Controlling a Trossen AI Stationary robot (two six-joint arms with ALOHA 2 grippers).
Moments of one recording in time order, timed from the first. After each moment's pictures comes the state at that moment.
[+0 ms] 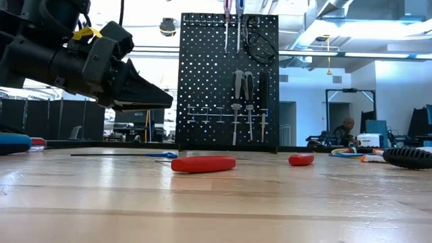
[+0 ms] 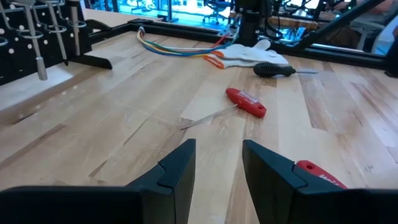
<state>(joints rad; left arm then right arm) -0.34 1.68 0.32 1.16 -0.61 -0.22 -0.50 1.40 2.00 -0.82 -0.05 -0.28</state>
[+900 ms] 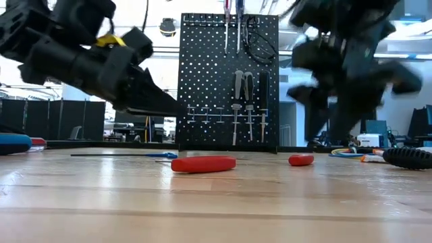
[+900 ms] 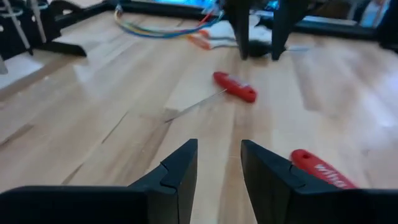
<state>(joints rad) -0.28 1.67 0.40 0.98 -0.47 -0.20 0.16 1.49 0.79 -0.35 -0.04 -0.14</state>
